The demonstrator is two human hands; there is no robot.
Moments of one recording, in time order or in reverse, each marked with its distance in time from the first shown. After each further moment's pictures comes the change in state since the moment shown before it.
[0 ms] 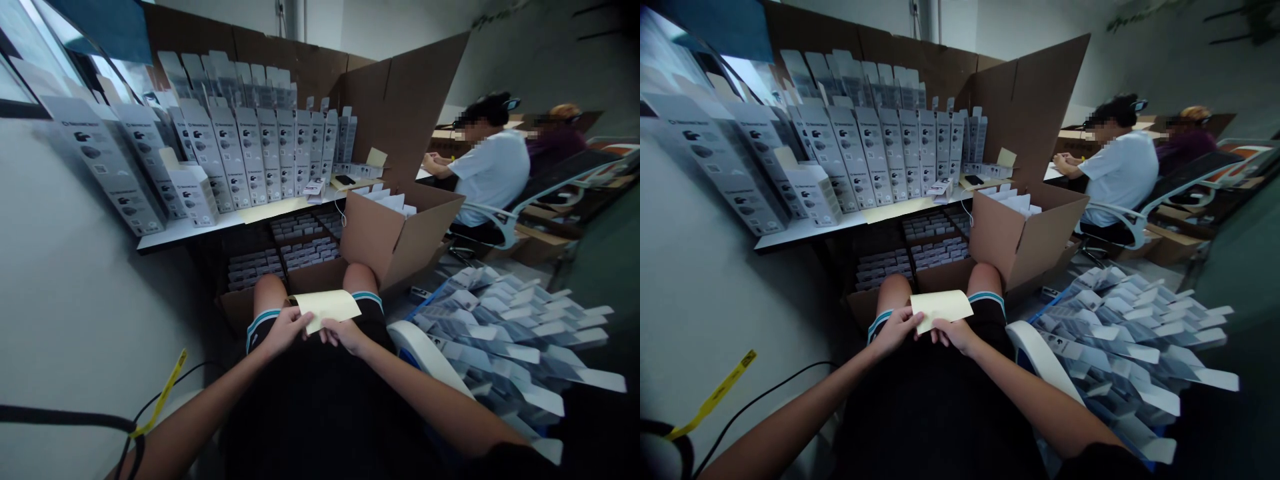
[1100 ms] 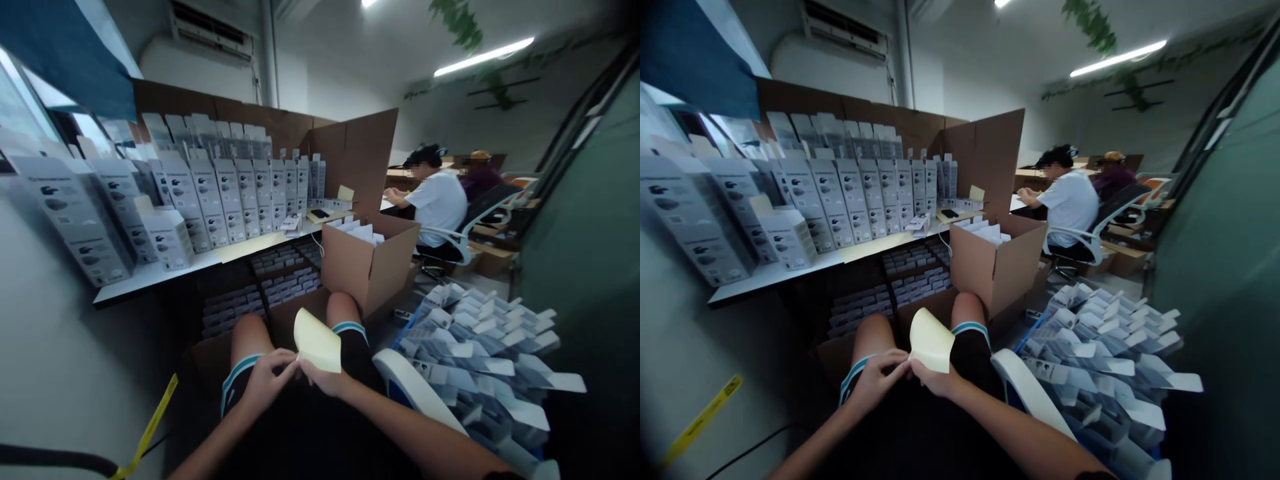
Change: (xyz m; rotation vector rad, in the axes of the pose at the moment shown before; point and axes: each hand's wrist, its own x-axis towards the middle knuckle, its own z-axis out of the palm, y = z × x) left_hand -0.005 -0.001 -0.004 0.500 0.020 0.283; right_hand -0.003 0.000 0.002 -0.466 0.057 -0.166
